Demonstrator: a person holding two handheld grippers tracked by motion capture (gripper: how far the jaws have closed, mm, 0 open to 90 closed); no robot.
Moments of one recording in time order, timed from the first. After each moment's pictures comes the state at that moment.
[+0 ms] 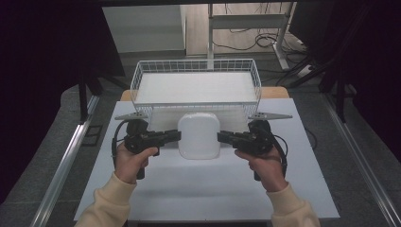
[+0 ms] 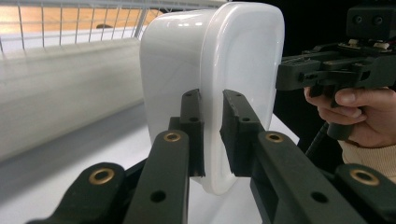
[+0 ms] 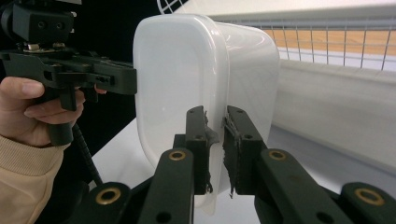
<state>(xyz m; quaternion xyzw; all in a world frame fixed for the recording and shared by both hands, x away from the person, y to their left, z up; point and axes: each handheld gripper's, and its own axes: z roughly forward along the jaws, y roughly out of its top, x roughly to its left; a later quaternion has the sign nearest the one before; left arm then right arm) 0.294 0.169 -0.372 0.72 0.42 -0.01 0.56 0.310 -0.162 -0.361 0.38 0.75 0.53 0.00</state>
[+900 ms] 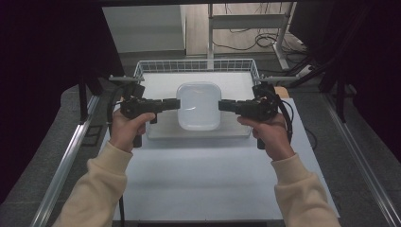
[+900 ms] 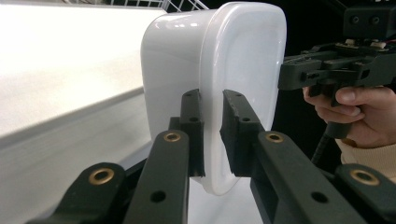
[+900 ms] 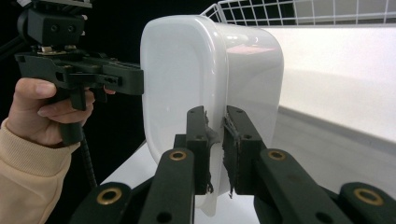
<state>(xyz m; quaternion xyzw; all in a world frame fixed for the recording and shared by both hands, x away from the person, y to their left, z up) 0.343 0.176 -0.304 0.72 0.41 -0.01 0.56 0.356 -0.159 -0.291 0.37 0.75 0.55 0.00</state>
